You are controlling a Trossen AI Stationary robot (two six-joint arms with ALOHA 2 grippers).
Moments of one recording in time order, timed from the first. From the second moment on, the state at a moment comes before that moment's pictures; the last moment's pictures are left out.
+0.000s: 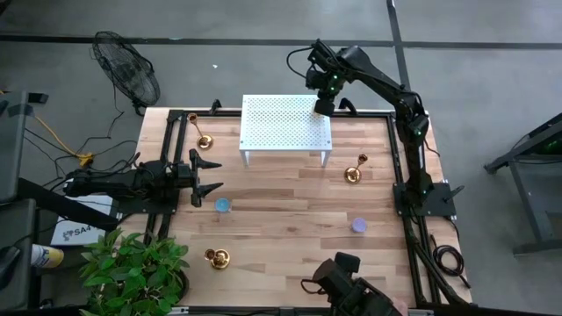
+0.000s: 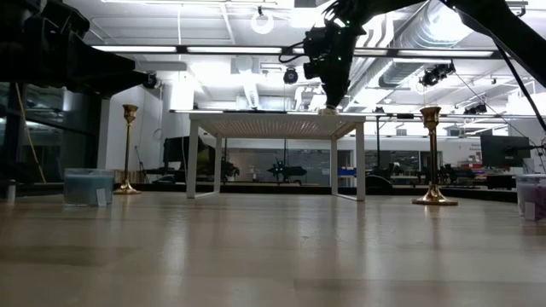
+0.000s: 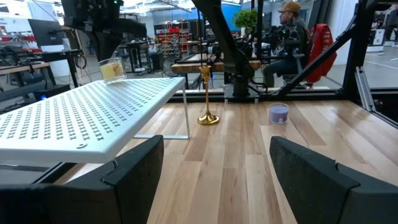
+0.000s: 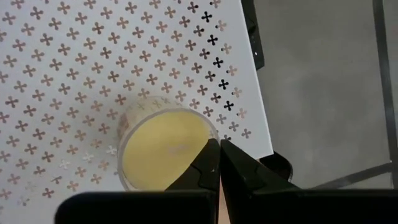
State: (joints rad) left arm -0.03 0.02 0.01 0.05 -0.19 0.07; right arm -0.75 2.08 2.20 -1.36 0.01 -0.50
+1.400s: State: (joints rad) left arm -0.03 0.02 0.01 0.05 -0.19 0.07; right arm -0.71 2.08 2.20 -1.34 0.08 -0.52
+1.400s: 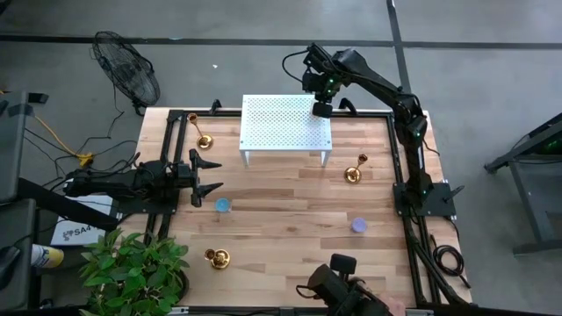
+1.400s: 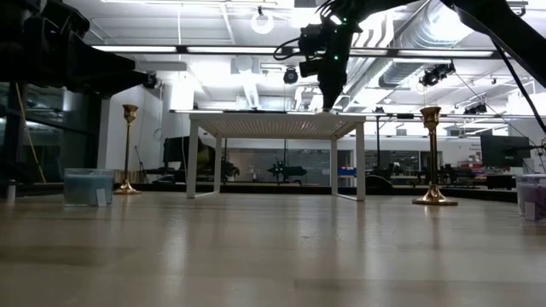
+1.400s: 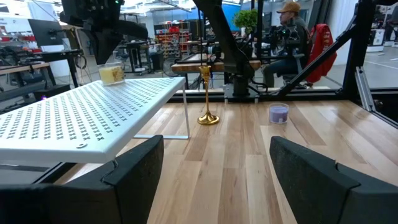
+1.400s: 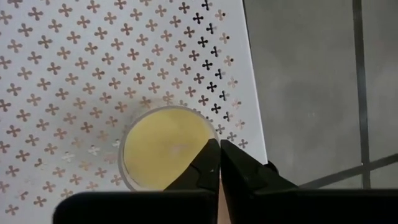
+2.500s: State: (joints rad) left arm -0.03 0.02 0.01 0.05 -0.19 0.07; right arm -0.68 1.83 2.21 -1.51 -0.06 -0.30
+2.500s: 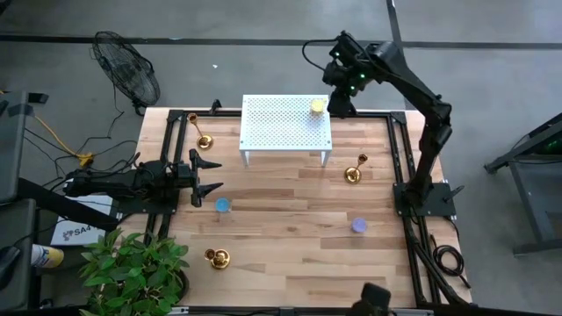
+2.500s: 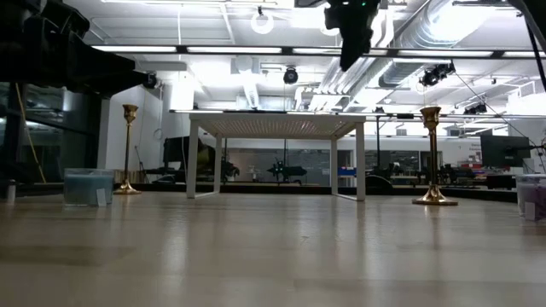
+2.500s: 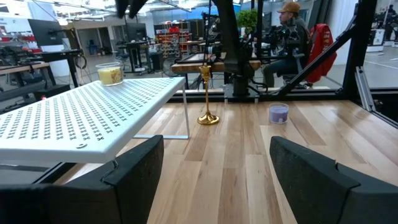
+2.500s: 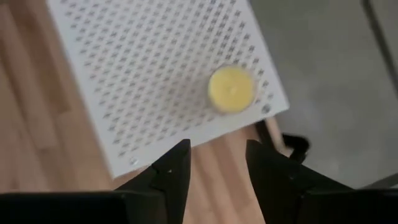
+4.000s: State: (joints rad) left arm -0.03 0.02 0.01 0.05 -0.19 0.07; right arm 0.31 1.22 0.85 -1.04 0.03 0.94
